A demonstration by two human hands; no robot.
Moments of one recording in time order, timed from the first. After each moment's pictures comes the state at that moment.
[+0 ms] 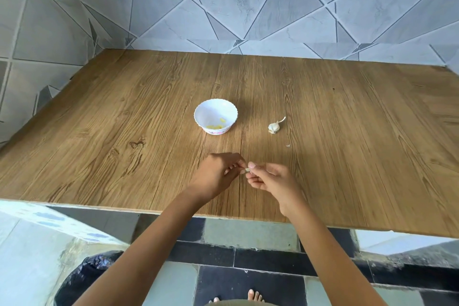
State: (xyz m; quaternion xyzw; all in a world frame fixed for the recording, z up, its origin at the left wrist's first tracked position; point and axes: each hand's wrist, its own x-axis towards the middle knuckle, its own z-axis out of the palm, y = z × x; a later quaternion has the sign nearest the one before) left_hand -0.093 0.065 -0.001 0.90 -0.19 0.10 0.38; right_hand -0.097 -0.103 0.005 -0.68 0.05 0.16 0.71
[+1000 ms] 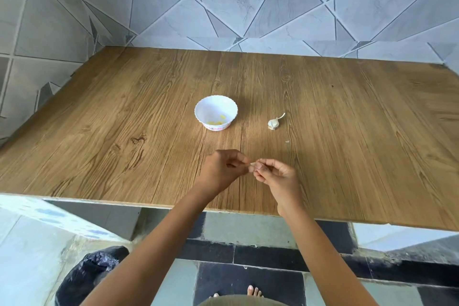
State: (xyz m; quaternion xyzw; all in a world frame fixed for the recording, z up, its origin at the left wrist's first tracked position) left_hand -0.104 0.049 0.005 0.84 0.00 -0.03 0.54; right_hand -0.112 -0.102 -0.002 -0.65 0.08 0.05 0.76
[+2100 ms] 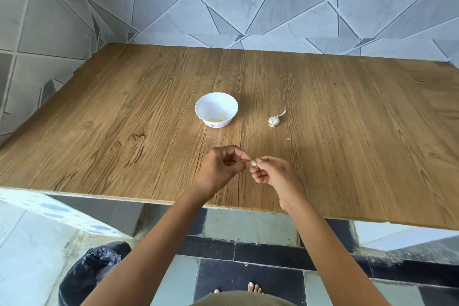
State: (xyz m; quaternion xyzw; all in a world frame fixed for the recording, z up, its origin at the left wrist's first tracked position) left_hand -0.113 0.045 0.010 0.77 -0.01 -0.03 0.63; right_hand -0.106 -0.108 0.011 -0.68 0.04 0.15 0.71
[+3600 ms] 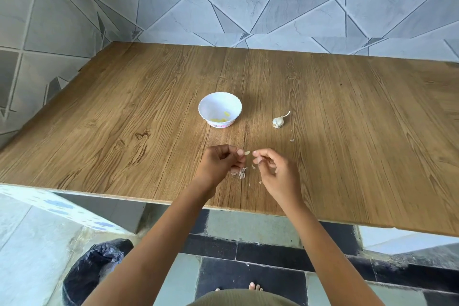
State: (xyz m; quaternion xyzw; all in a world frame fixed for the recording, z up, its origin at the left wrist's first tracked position) left_hand -0.107 0.047 0.011 0.69 0.09 -0.03 0.72; right_hand -0.092 -0.105 -0.021 -0.85 -0.14 -0.11 0.49
